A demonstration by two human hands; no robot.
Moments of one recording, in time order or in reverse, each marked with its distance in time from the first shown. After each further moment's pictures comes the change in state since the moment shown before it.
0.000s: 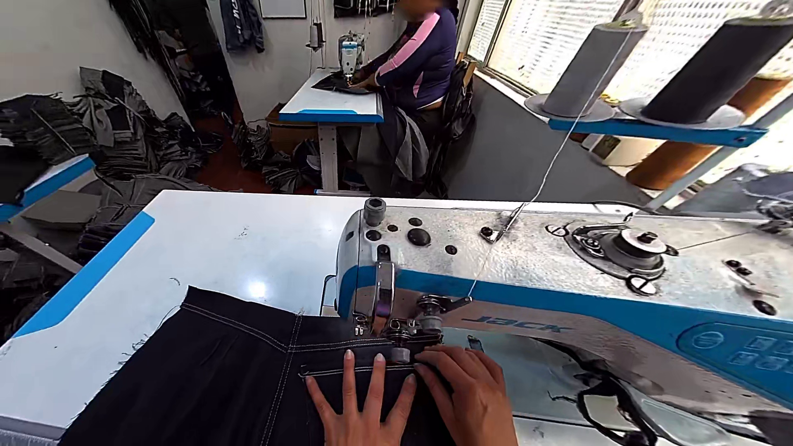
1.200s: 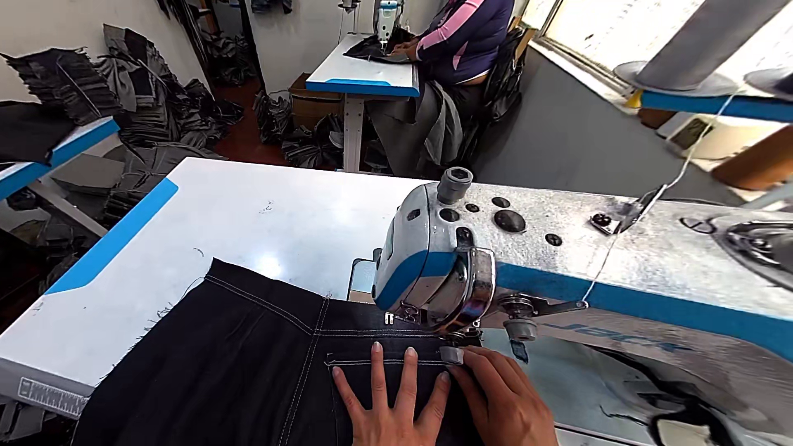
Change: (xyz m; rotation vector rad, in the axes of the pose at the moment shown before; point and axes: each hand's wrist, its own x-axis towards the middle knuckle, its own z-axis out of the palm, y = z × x) left_hand -0.001 0.009 -0.003 -0.062 -0.001 -0.048; right_hand -0.004 -0.005 -0.005 0.026 -0.055 -0.053
